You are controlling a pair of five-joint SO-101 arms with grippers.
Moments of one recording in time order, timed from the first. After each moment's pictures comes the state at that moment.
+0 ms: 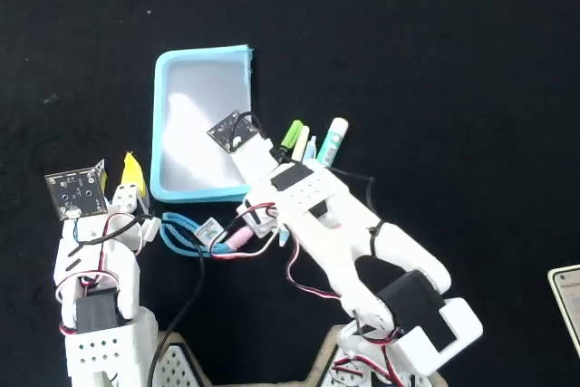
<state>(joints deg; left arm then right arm) -15.5 -104.0 96.0 34.2 0.9 -32.8 -4.3 43.0 46.5 6.4</state>
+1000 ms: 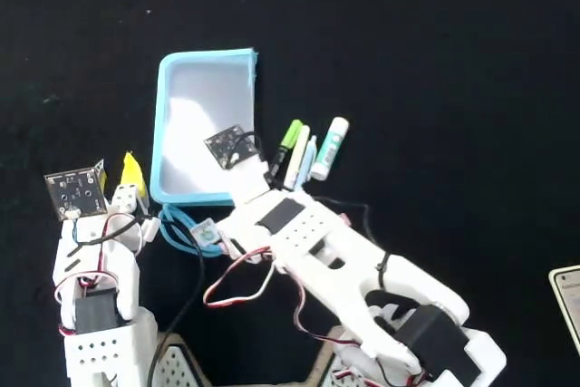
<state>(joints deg) -15.5 -104.0 96.1 34.2 0.9 -42.7 -15.9 52.4 41.8 -15.1</state>
